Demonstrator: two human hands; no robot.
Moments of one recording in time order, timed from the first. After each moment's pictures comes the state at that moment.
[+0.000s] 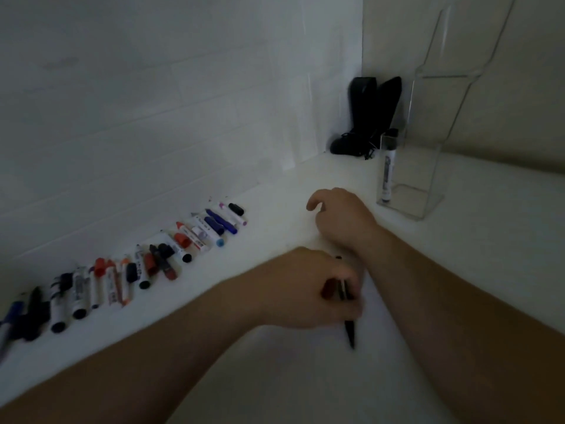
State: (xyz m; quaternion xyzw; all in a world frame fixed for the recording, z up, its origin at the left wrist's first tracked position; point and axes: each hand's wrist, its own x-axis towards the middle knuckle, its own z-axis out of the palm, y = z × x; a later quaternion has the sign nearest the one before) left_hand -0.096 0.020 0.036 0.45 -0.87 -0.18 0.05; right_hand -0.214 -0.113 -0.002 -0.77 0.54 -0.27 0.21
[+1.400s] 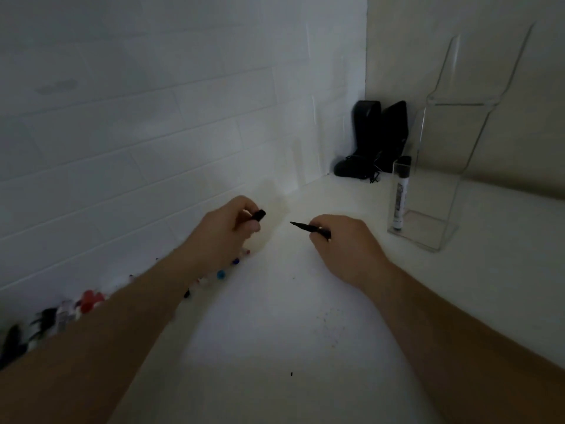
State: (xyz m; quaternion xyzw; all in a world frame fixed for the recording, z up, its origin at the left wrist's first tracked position) left_hand 0.028 -0.083 0.045 0.65 -0.69 -0.13 0.30; right_hand -0.205 -0.121 -0.014 -0.77 0.50 -0.35 0.18
